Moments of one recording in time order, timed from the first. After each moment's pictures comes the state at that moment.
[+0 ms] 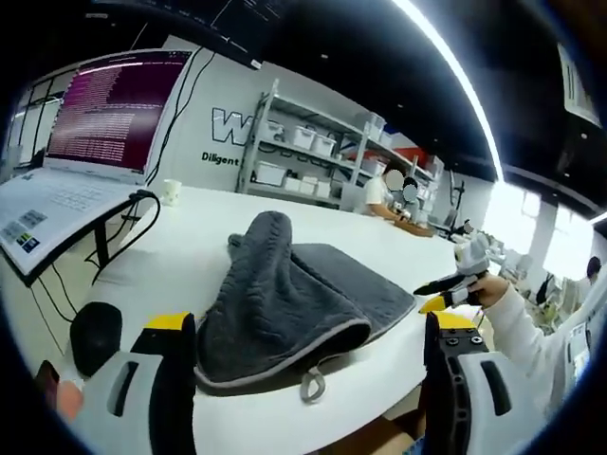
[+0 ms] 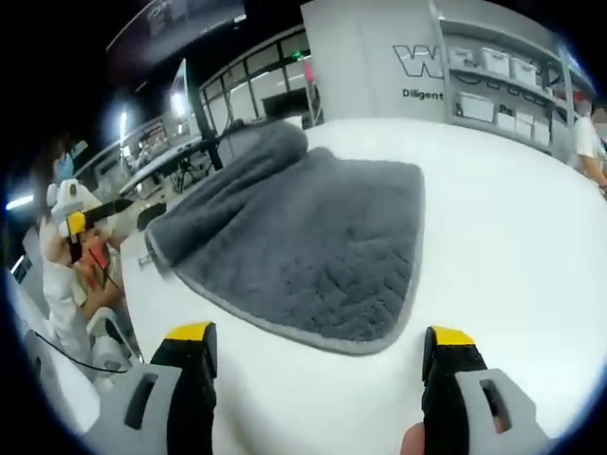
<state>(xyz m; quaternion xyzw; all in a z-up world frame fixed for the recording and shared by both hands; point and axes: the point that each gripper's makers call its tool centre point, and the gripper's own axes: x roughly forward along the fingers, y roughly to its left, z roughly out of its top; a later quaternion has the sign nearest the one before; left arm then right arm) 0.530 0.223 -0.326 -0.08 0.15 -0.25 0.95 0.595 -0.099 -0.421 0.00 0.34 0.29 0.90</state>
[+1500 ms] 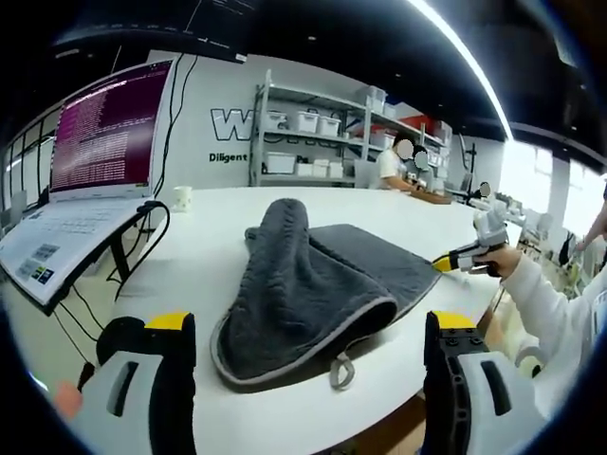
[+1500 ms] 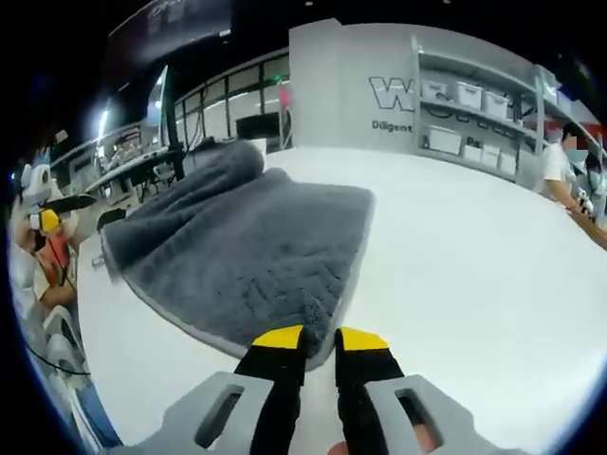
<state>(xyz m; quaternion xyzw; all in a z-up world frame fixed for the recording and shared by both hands) 0.536 0.233 -0.333 -0.01 0.17 -0.22 0.96 0.629 -0.139 -0.427 -0.05 0.26 0.22 0.94</state>
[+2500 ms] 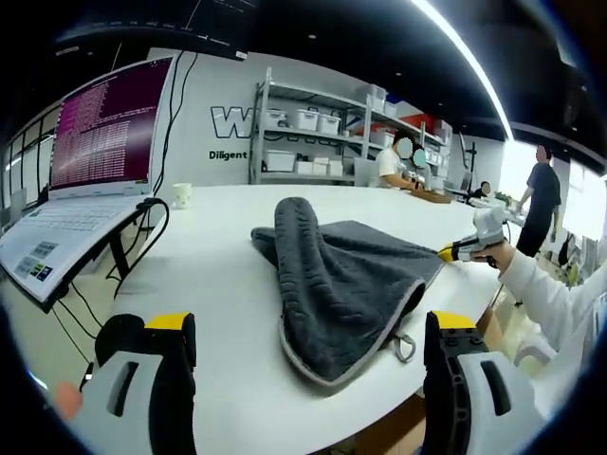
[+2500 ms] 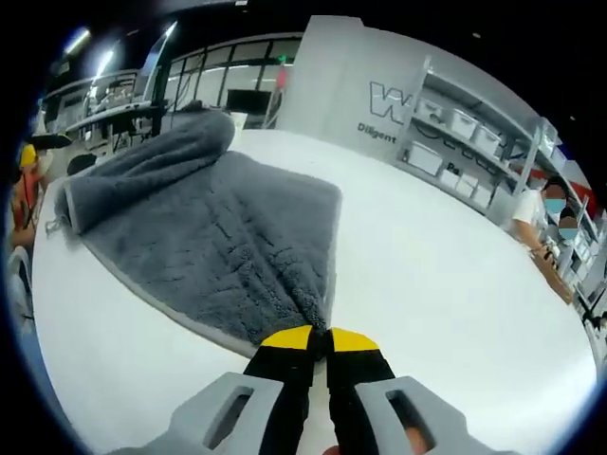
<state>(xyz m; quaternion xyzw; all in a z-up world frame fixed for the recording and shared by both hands) 0.534 0.232 -0.336 -0.01 0.17 -0.22 0.96 0.647 -0.208 -0.426 -0.17 0.26 0.14 0.94</state>
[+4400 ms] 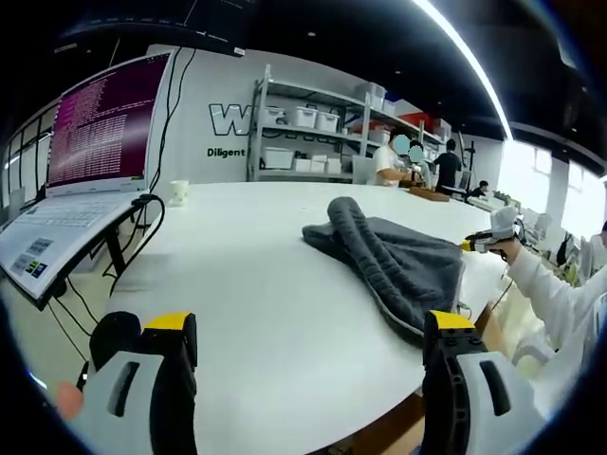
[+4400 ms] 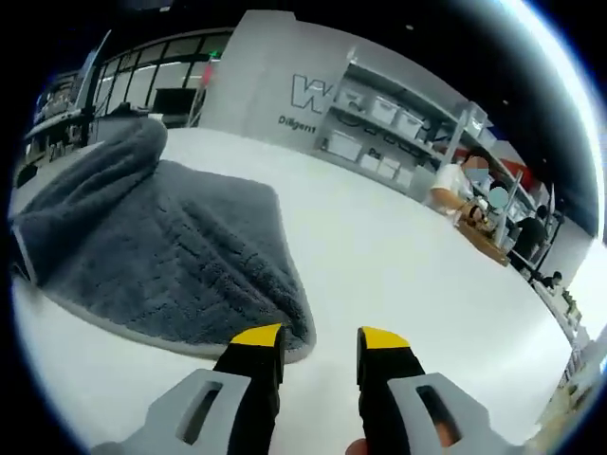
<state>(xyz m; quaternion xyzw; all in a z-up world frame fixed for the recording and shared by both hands) 0.537 0.229 -0.340 -0.01 0.18 -0.23 0.96 0.616 -0.336 -0.399 -0.16 0.23 -0.02 0.96</state>
